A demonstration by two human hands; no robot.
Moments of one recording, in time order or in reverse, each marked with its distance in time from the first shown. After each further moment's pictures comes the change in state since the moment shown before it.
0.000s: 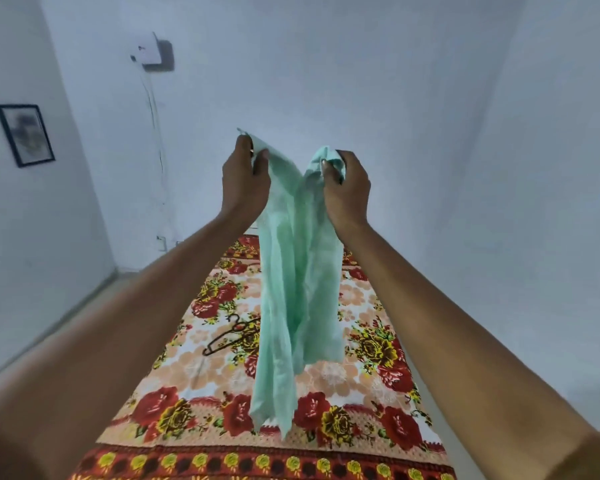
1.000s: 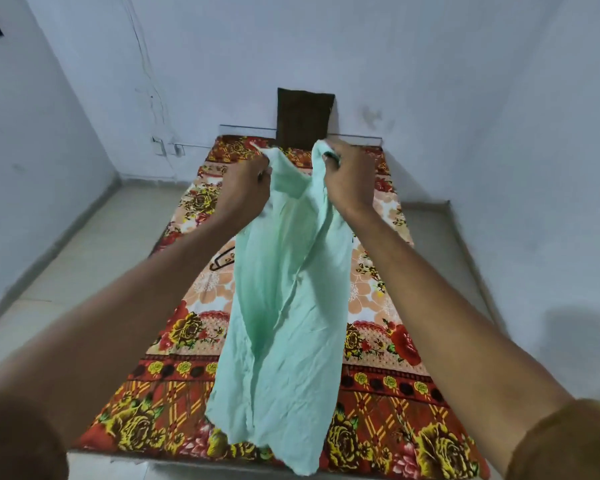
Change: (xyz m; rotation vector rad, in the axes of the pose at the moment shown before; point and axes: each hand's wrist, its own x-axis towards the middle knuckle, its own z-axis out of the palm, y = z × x) left_hand -0.068 -0.199 0.071 0.430 -0.335 -0.079; right_hand -0.054 0.188 0.066 -0.337 -0.229 0.124
